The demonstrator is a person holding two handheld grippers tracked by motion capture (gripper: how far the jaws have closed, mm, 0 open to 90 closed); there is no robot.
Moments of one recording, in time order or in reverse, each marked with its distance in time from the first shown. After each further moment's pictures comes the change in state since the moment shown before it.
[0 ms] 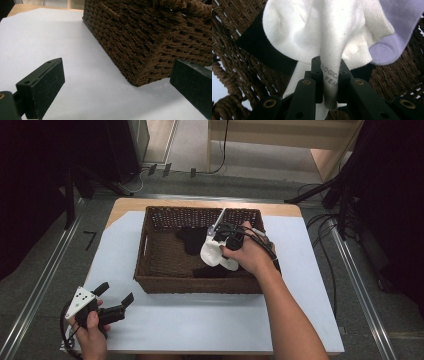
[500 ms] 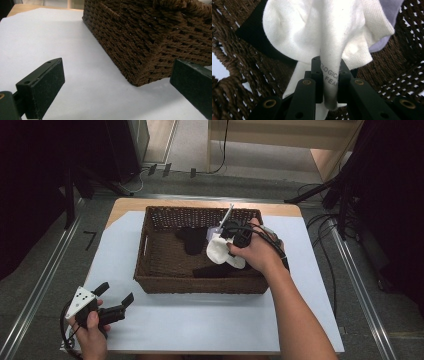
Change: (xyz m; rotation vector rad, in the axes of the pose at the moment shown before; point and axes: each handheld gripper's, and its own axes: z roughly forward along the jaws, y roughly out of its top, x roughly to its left) left arm 0.000 0.000 0.000 0.000 0.001 0.000; right arm -0.007 -0.013 -0.019 0.001 -0.016 0.009
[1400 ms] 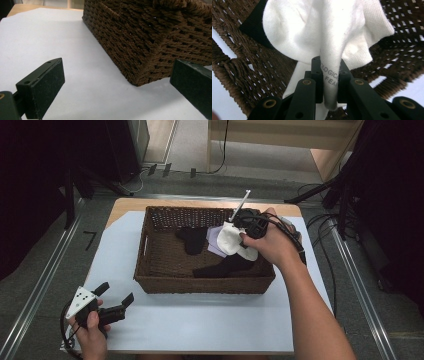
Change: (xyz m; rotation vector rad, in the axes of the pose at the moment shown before) left arm 0.000 0.000 0.000 0.002 0.000 0.005; right arm -0.014 -0.018 -0.050 -0.032 -0.040 0.037
